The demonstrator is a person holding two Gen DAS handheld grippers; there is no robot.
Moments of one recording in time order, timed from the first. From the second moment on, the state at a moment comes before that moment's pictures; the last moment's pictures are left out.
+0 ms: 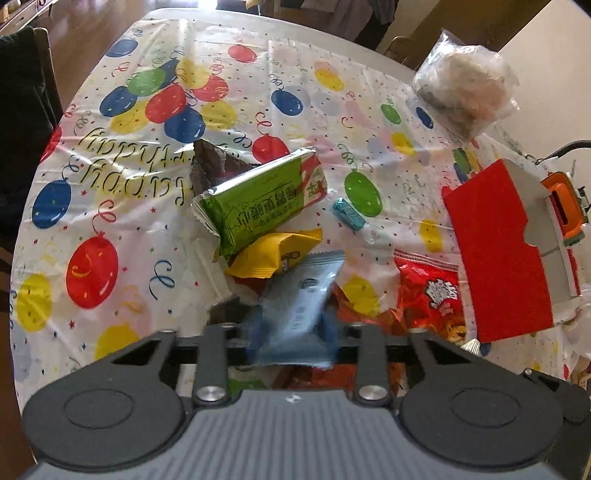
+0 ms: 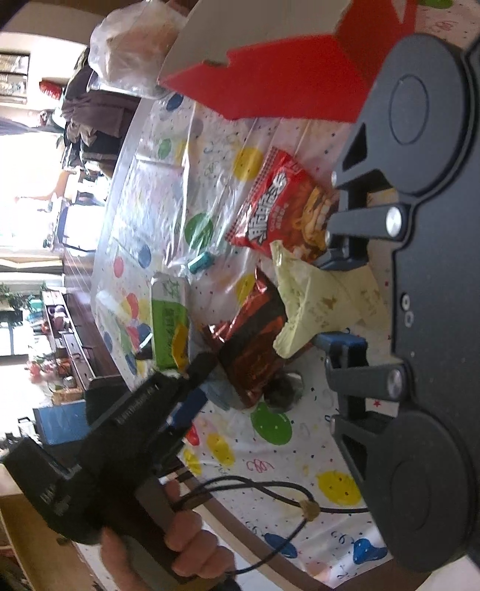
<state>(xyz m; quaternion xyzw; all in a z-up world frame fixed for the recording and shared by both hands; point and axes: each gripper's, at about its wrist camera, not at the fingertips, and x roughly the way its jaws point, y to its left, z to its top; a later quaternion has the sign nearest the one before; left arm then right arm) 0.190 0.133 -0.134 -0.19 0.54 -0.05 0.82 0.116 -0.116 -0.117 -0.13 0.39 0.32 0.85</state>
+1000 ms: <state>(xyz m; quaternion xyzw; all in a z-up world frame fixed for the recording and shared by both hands) 0.140 0.134 -0.082 -0.26 0.50 -0.03 0.83 0.105 -0.211 -0.037 -0.01 0.35 0.24 0.91</state>
